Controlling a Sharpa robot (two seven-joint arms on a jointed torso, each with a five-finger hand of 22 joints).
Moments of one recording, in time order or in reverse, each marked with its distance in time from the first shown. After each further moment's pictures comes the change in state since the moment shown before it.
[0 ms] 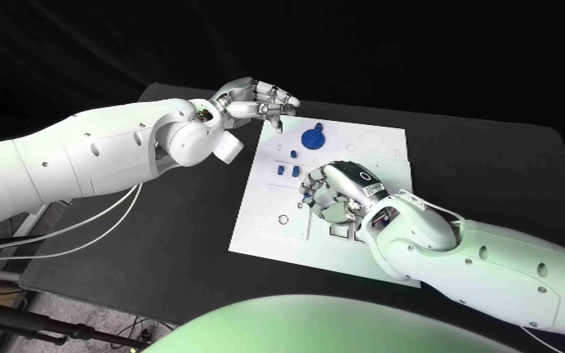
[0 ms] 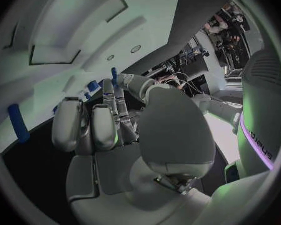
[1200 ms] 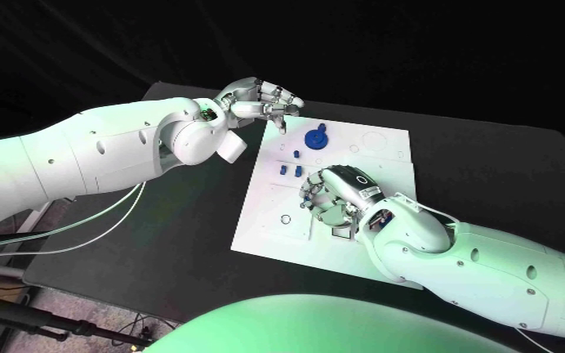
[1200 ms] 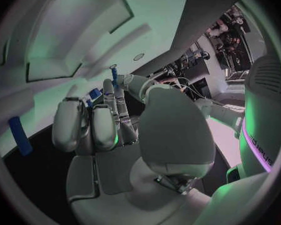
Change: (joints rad) left arm 0.000 0.000 0.000 0.001 -0.004 0.004 -0.002; left_hand 0.000 0.000 0.000 0.000 0.000 0.000 0.000 -0.004 0.003 0.000 0.000 0.000 0.001 0.000 0.000 0.000 0.001 0.000 0.000 0.000 0.000 0.001; right arm -0.012 0.036 -0.005 -0.042 -0.017 0.022 -0.013; right_hand 0.005 0.005 0.000 0.000 -0.003 -0.003 -0.001 -0.002 0.003 0.000 0.000 -0.003 0.002 0.000 0.000 0.000 0.004 0.000 0.000 0.000 0.000 0.000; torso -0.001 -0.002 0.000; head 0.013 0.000
